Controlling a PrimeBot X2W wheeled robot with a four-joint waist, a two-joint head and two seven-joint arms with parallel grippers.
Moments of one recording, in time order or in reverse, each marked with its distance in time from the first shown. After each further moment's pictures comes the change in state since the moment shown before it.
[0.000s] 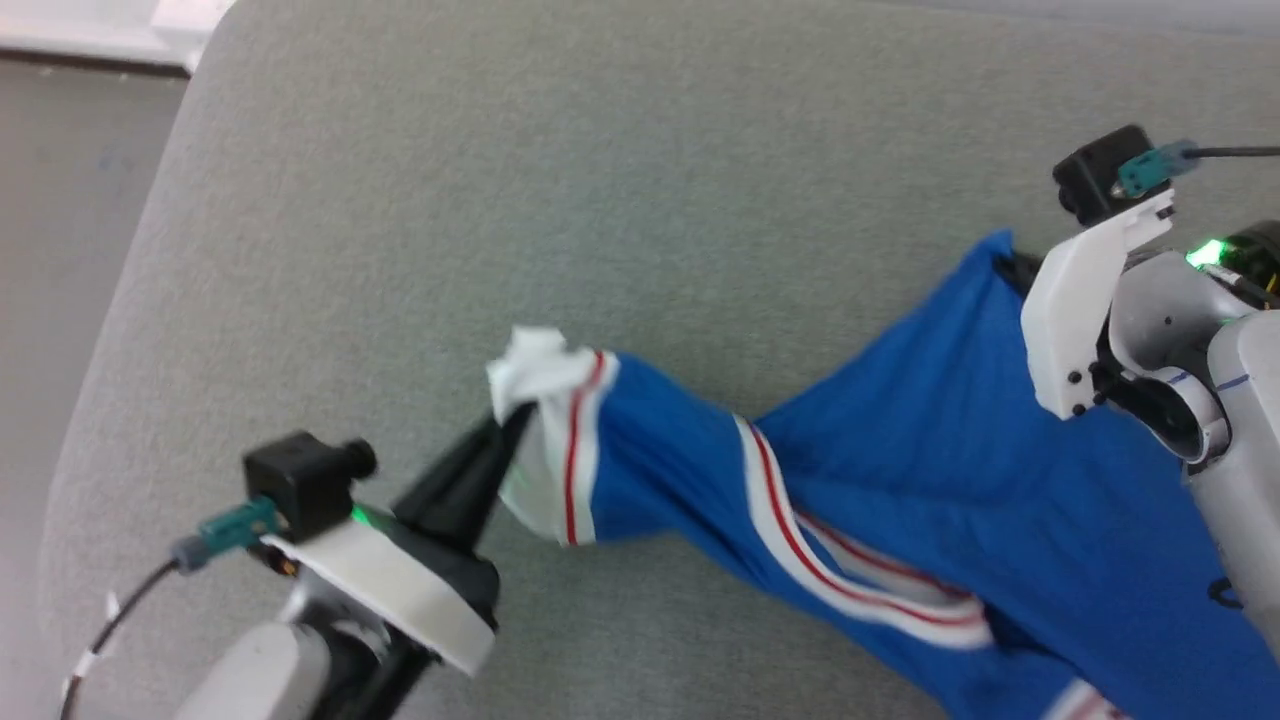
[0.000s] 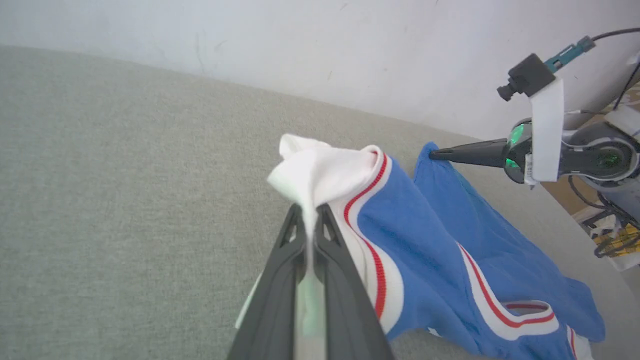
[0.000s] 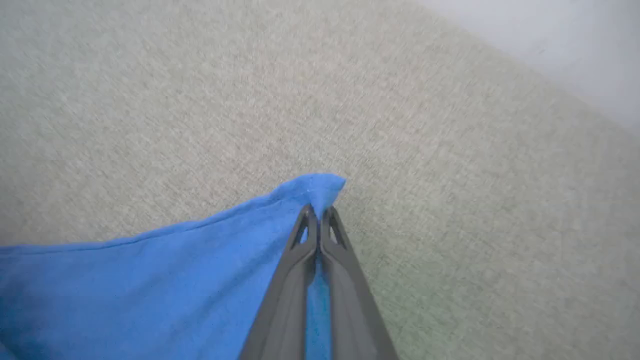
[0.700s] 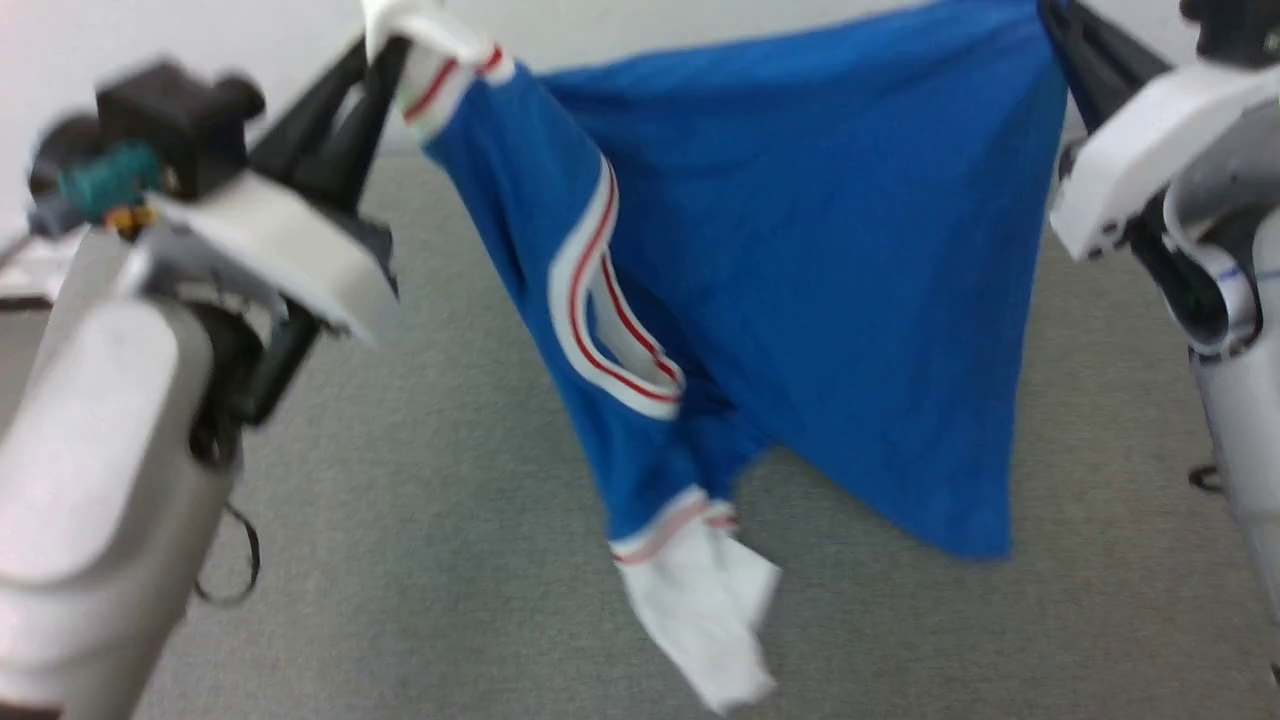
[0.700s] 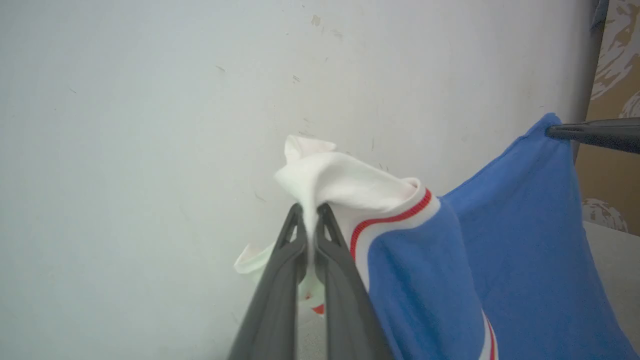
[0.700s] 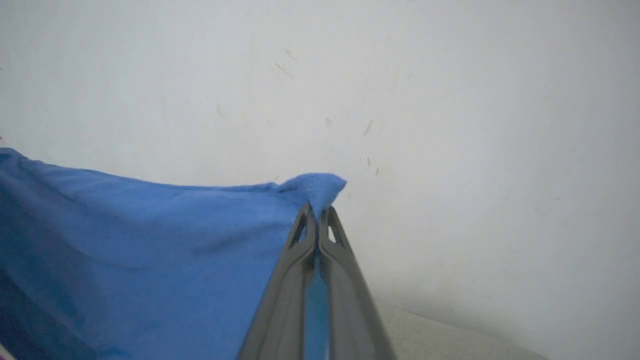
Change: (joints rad) left arm -0.536 0.078 0.039 0.151 0.218 0.037 0.102; right arm -0.125 0.112 -0.166 -0.013 -0.125 0.000 -0.401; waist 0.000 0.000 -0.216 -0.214
